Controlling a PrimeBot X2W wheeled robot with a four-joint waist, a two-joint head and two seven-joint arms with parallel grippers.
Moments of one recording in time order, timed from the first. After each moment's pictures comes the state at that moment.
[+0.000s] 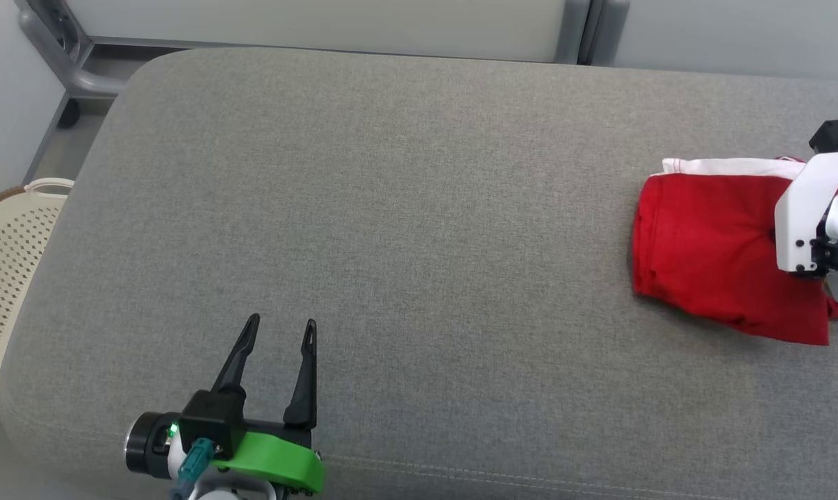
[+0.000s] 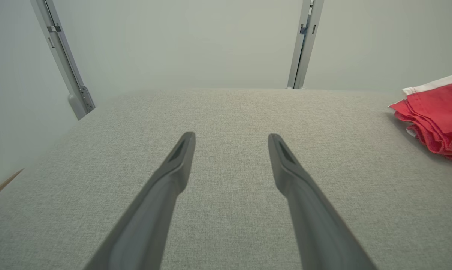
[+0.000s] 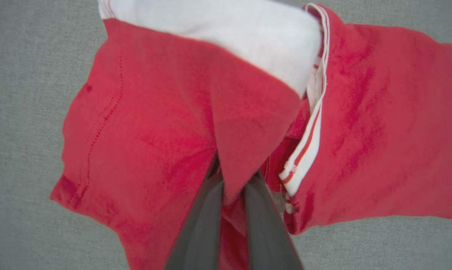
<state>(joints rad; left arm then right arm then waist) -0.04 0.05 -0.21 0.19 -0.14 -0.04 -0.26 -0.98 -0.58 0.89 1.03 1.01 0.13 0.54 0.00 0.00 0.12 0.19</state>
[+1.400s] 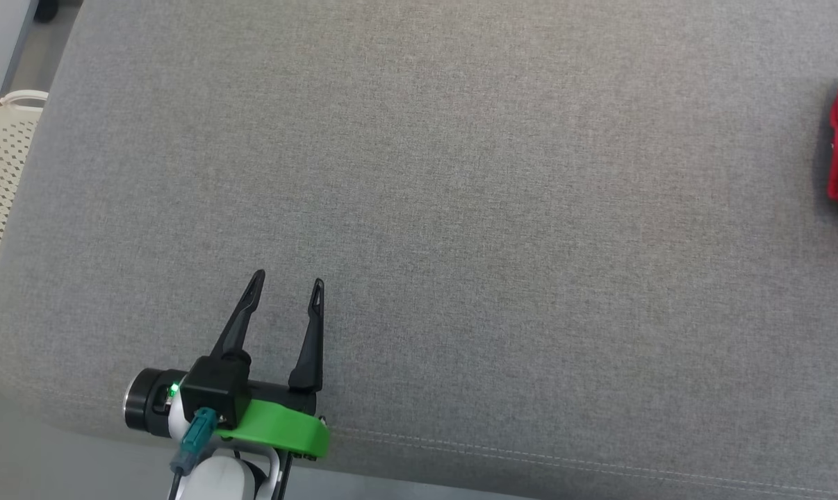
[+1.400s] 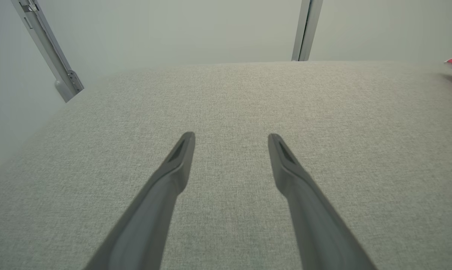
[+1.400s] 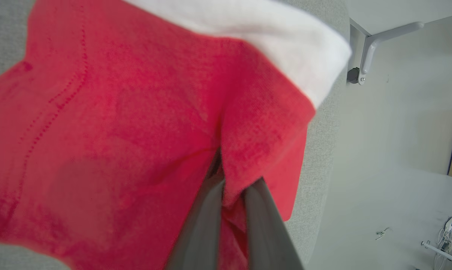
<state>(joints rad) -0.12 0.05 -0.22 0.16 -0.11 -0.05 -0.26 -1.28 -0.85 1.16 1.07 0.91 0.13 0.62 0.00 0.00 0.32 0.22</state>
